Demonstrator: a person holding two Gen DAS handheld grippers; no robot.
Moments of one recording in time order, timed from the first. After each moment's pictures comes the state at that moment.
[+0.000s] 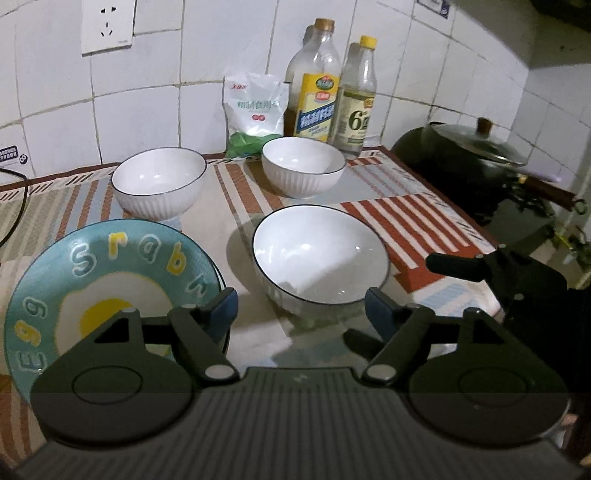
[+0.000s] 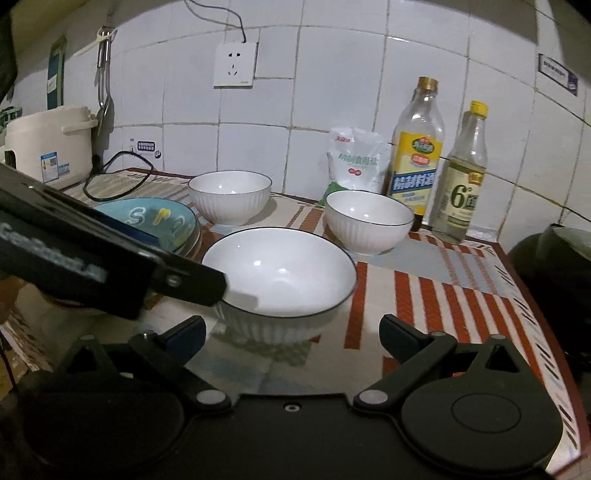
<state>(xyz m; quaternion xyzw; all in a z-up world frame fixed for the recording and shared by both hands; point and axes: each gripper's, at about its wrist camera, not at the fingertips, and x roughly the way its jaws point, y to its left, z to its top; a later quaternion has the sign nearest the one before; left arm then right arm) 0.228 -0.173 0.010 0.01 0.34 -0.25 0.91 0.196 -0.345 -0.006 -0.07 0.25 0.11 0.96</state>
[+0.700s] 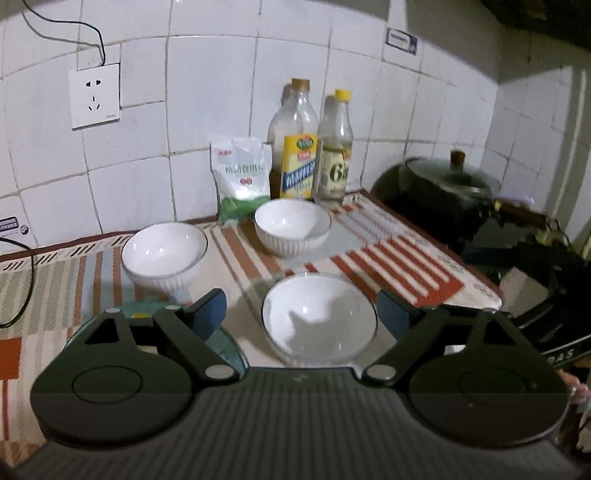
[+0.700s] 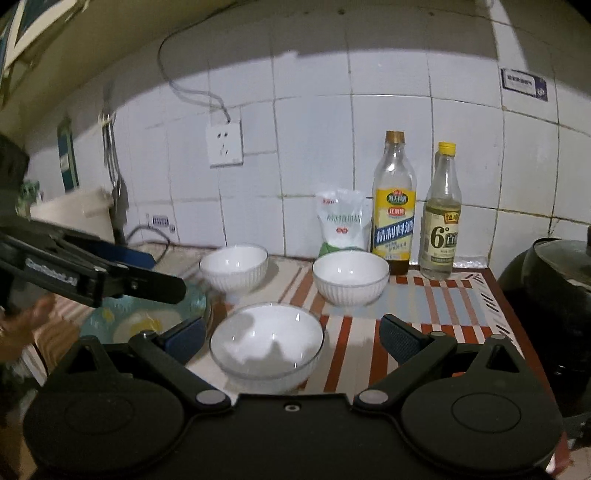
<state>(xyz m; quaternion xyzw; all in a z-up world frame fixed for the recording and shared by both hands) 0.241 -0.159 0.072 0.03 0.26 -0.28 0.92 0.184 -0.405 0.057 0.02 0.19 0.15 0.97</state>
